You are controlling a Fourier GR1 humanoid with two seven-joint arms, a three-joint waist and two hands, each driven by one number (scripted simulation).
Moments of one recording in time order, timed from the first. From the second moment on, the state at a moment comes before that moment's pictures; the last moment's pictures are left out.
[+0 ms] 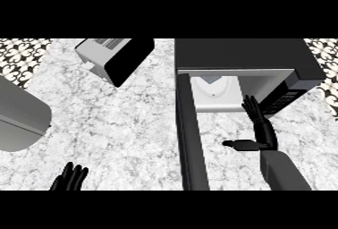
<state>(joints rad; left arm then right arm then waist) 0.64 0.19 -0.50 -2.32 -0.13 0.12 -0.15 -0.50 -0.13 -0.34 -0.34 0.18 0.06 -0.95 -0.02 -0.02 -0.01</state>
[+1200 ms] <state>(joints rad) 0.16 0.11 -0.63 -1.99 -0.17 -0.07 0.10 0.15 -0.20 -0.24 -0.89 -0.01 0.31 -0.93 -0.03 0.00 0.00</state>
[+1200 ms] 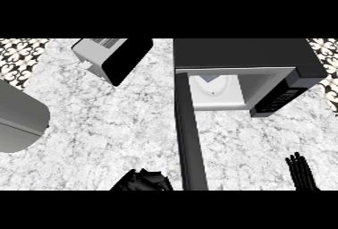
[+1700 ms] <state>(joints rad) -0.07 0.00 -0.78 -1.72 -0.21 -0.02 0.10 0.32 -0.26 -0.20 -1.10 -0.11 0.35 -0.90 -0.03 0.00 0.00</state>
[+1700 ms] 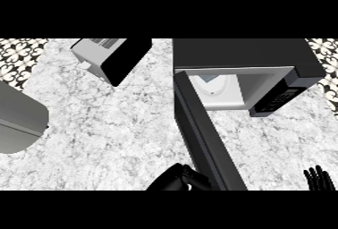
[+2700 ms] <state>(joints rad) -0.47 0.00 -1.01 -1.29 0.14 0.41 0.06 0.43 -0.36 -0.06 -1.55 -0.33 0.43 -0.76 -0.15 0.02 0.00</state>
